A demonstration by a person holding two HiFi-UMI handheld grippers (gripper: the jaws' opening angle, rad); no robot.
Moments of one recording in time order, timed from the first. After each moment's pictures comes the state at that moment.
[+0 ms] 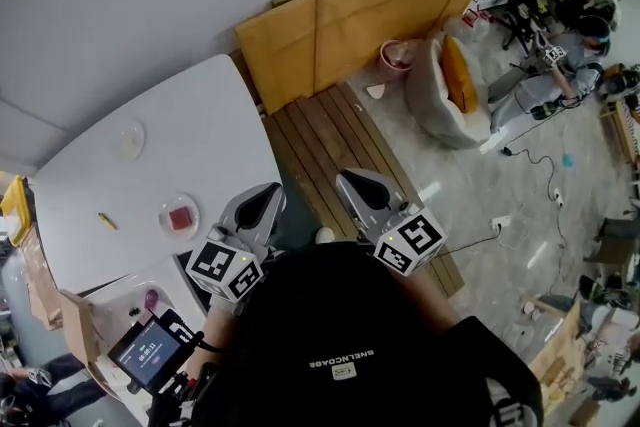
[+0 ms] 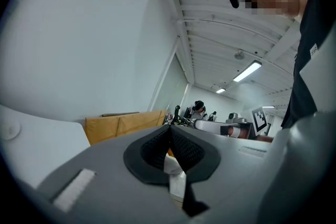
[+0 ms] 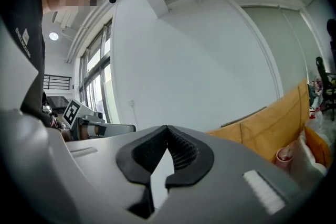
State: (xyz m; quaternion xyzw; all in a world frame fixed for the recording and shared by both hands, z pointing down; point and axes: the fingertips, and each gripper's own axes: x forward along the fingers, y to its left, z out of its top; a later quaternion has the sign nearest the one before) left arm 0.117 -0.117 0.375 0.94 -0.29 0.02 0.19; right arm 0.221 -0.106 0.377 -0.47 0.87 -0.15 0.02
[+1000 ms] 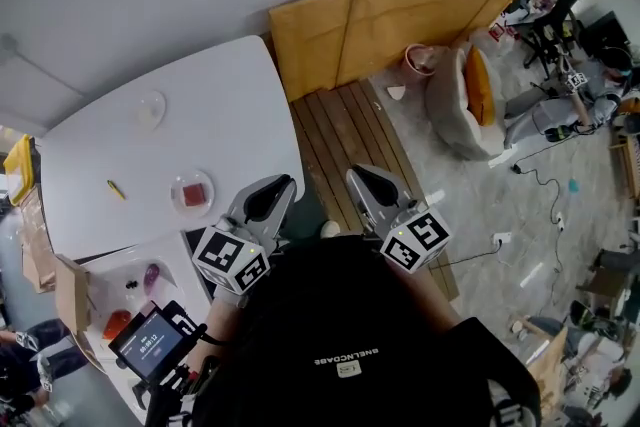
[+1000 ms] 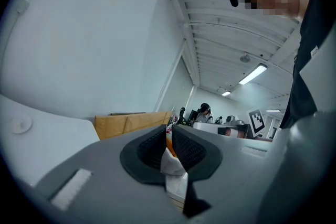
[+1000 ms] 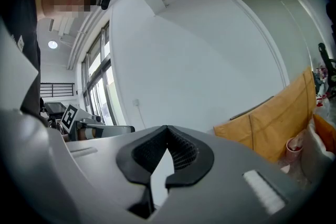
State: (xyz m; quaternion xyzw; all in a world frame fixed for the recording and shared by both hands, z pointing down) left arm 0.100 -0.127 0.387 0.93 -0.32 0.01 0.20; right arm 0.205 -0.127 0.394 -0.44 0.88 -0.19 0.03
